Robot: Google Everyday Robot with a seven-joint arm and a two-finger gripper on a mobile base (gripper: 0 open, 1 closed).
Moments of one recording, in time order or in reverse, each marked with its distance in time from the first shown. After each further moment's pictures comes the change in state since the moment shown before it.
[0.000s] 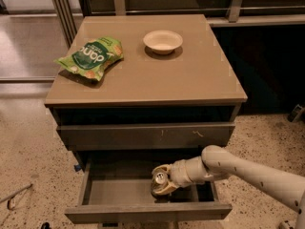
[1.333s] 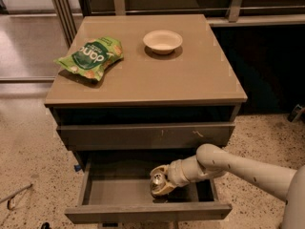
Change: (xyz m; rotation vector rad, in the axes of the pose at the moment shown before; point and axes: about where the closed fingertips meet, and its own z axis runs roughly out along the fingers) arm 0.013 0.000 0.015 -0.038 0.053 0.021
